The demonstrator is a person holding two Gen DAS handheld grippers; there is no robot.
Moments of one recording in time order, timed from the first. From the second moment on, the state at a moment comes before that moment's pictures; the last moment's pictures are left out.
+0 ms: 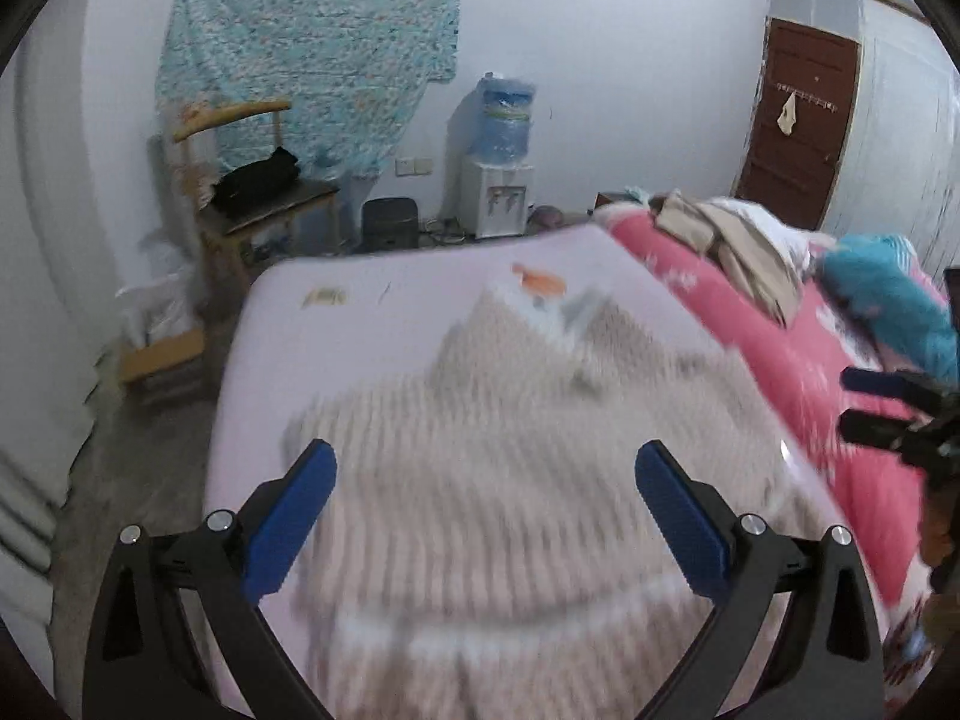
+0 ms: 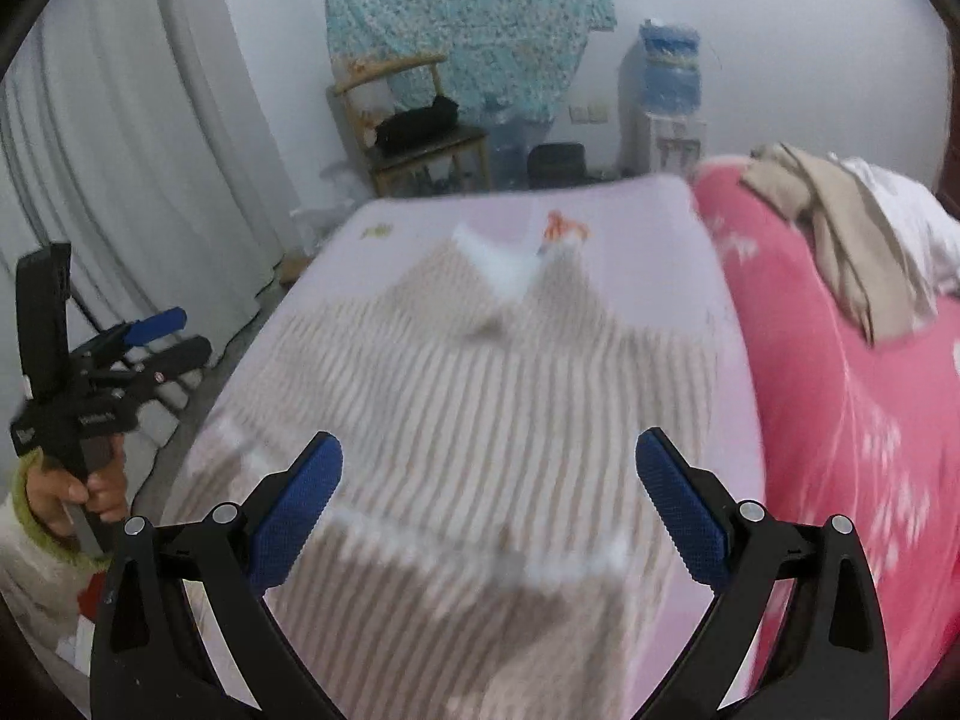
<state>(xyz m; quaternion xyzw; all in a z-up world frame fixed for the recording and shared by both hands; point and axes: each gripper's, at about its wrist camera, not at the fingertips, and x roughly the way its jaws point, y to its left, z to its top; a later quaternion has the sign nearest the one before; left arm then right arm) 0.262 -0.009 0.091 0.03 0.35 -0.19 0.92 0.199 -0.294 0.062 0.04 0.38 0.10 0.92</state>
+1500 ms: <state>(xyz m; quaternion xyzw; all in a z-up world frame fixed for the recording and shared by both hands) 0.355 -0.075 0.062 0.06 0.41 -0.27 0.87 0.327 -0.304 0.038 0.06 0.45 0.13 0.88</state>
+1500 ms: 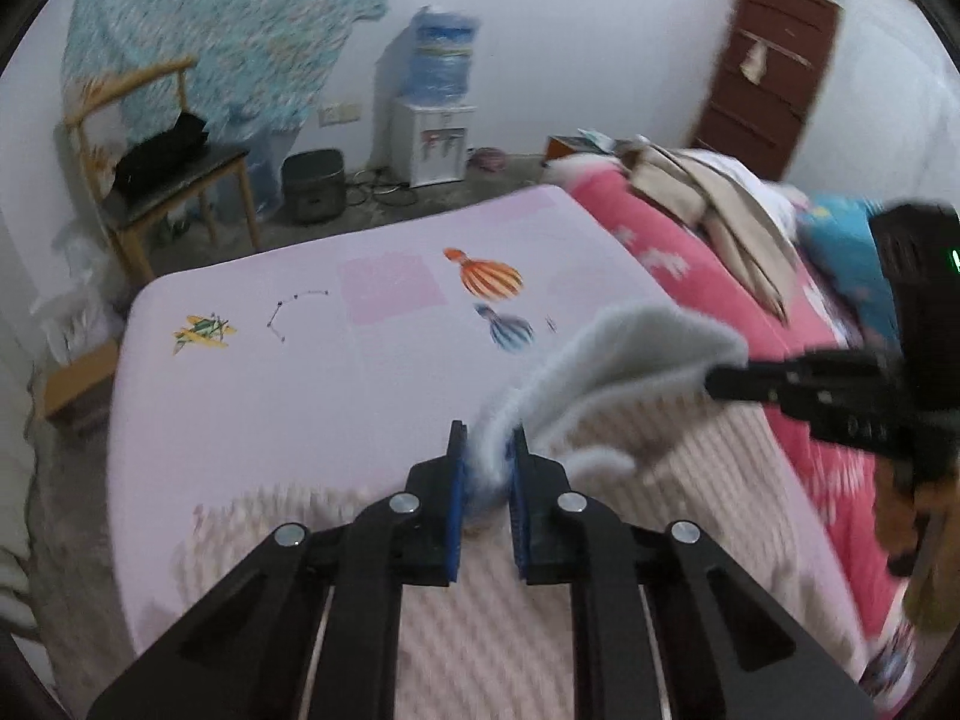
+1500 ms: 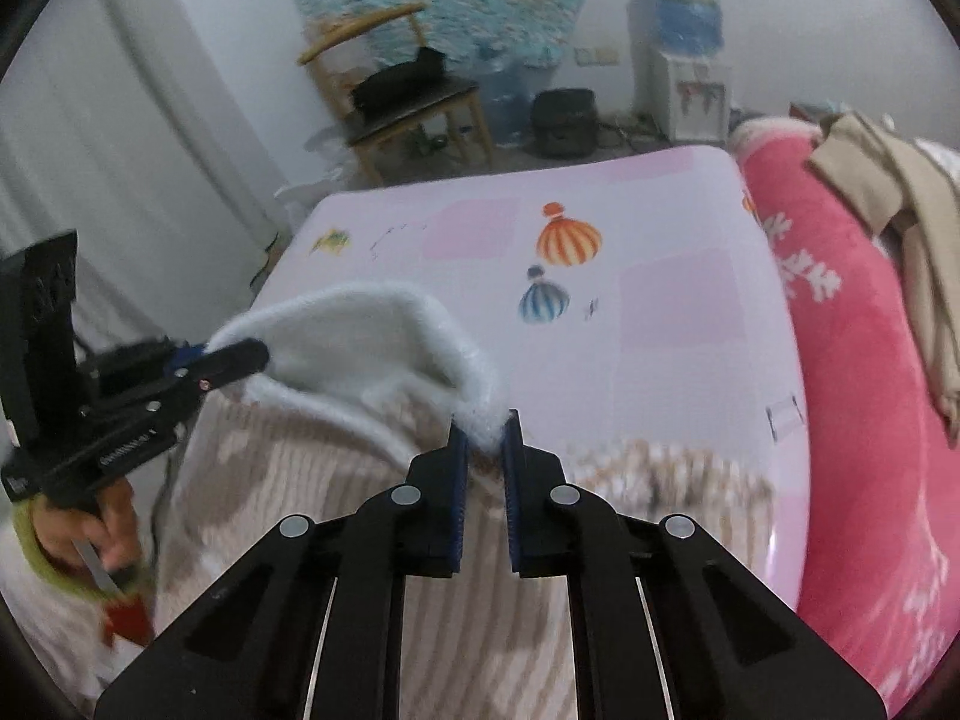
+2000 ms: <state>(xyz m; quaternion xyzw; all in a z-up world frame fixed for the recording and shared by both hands) 0.276 -0.033 0.000 0.03 0.44 -0.29 0.85 0.242 -0.301 0.048 0.13 0.43 0.22 0.87</state>
